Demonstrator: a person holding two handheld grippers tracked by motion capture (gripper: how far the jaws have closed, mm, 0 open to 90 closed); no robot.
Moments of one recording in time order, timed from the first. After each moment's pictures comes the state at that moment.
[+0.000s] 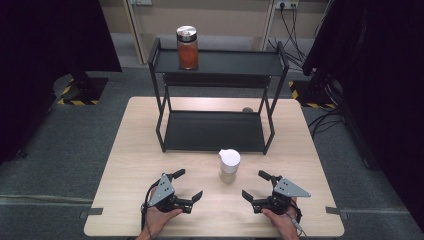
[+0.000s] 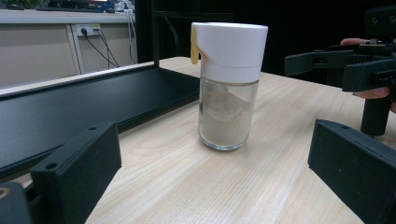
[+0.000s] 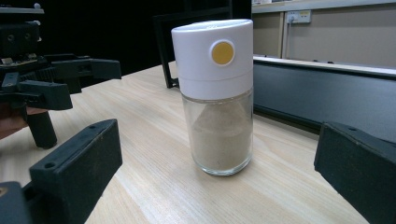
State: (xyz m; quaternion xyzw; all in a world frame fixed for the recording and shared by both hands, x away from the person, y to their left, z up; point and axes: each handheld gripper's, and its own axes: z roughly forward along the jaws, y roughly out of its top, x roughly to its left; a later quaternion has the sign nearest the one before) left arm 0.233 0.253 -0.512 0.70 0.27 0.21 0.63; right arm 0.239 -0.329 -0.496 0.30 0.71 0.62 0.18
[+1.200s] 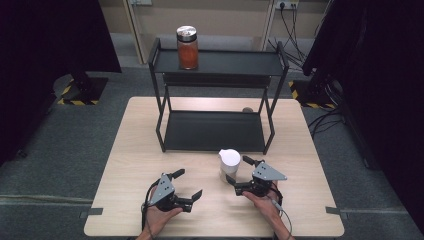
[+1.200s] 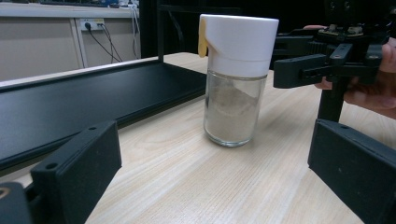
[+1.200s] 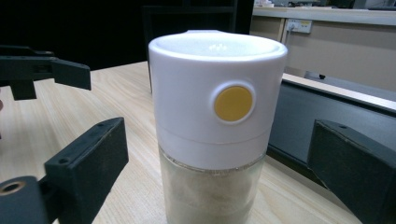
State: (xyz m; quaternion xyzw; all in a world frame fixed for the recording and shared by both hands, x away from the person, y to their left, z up) left arm 0.235 0.252 -0.514 0.70 0.29 0.21 0.62; right arm 0.284 -0.277 -0.485 0.26 0.73 0.59 0.22
